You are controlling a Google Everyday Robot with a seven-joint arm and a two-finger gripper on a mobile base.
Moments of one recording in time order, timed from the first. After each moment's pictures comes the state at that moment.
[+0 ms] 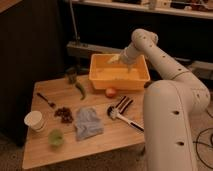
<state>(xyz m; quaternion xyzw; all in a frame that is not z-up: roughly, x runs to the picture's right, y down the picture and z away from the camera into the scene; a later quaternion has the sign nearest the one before) 0.090 -0.138 0.882 -0.29 0.03 0.77 0.57</state>
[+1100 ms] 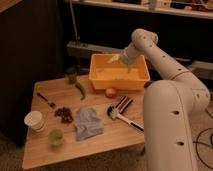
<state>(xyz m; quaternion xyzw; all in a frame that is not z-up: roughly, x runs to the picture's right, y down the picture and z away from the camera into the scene) 0.092 -0.135 0.873 -0.30 0.03 0.75 0.58</state>
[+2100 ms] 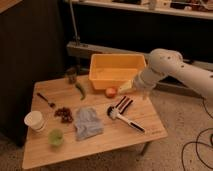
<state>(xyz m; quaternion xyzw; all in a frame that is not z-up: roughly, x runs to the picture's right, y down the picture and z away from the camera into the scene) 0.148 0.048 0.711 -0.29 0.09 0.74 0.60</state>
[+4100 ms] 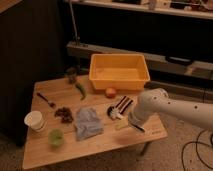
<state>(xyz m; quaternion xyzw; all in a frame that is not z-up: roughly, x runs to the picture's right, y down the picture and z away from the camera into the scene) 0.116 0.198 0.777 -0.35 0.08 0.60 0.71</state>
